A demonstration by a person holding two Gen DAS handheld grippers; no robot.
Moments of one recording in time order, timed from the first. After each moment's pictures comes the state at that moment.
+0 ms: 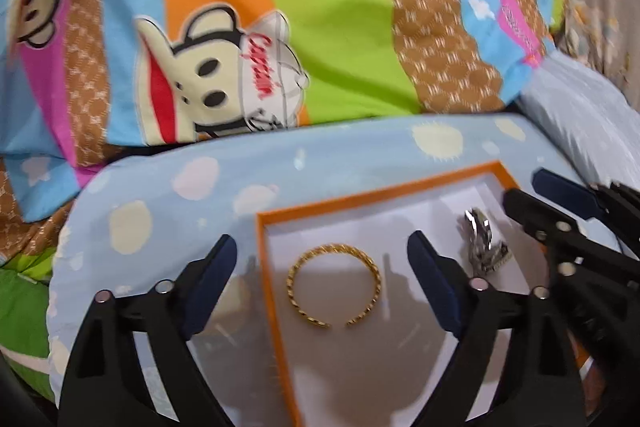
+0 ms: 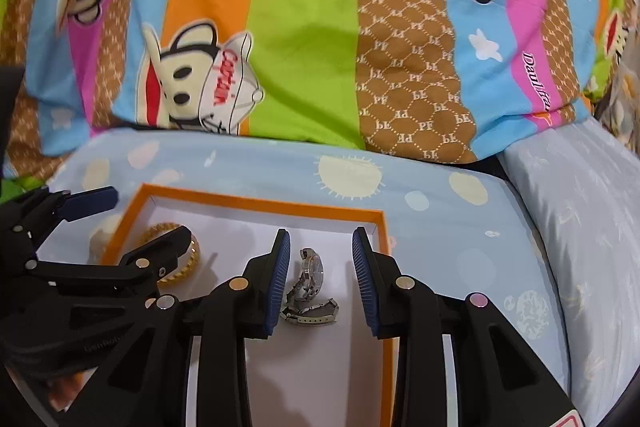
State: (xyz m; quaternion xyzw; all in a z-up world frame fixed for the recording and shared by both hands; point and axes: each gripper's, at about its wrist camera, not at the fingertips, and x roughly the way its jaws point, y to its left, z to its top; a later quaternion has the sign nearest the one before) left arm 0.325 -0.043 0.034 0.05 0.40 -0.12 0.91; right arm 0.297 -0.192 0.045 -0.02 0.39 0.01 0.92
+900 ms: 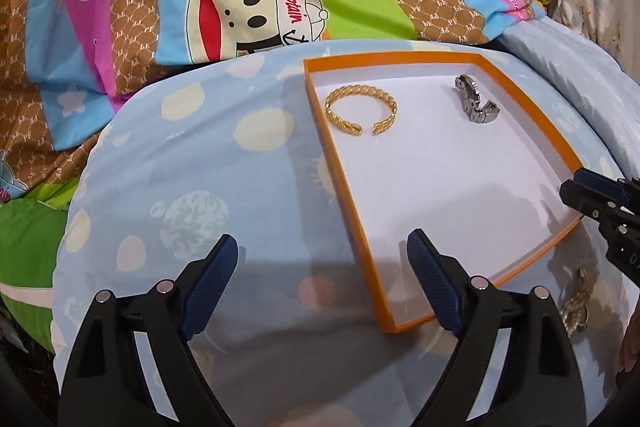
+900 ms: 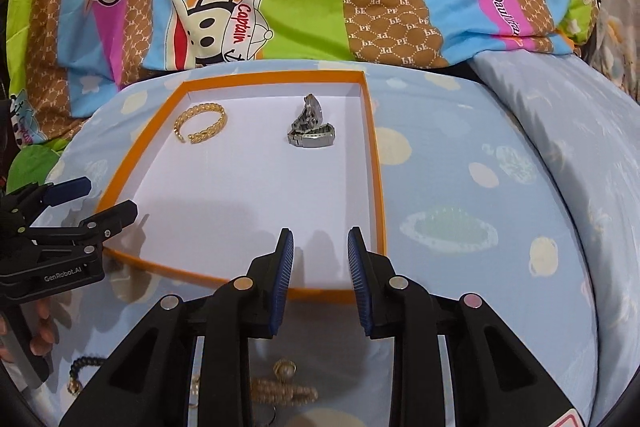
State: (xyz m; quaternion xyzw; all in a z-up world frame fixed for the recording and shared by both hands) left arm 0.216 0.000 0.000 0.07 0.44 -0.11 0.89; right arm 0.177 -0.204 0.013 0.01 0.44 0.02 0.90
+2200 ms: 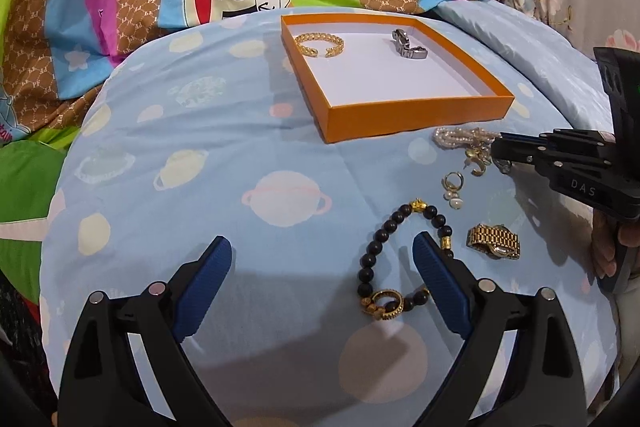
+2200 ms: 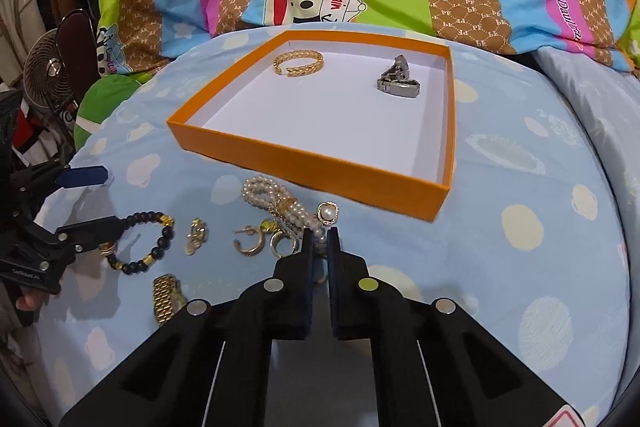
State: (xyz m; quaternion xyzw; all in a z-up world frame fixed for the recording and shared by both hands) left arm 0.082 0.029 0.000 0.05 0.45 -0.17 0.87; right arm 0.097 -0.198 -0.004 -0.02 0.44 0.17 0.88
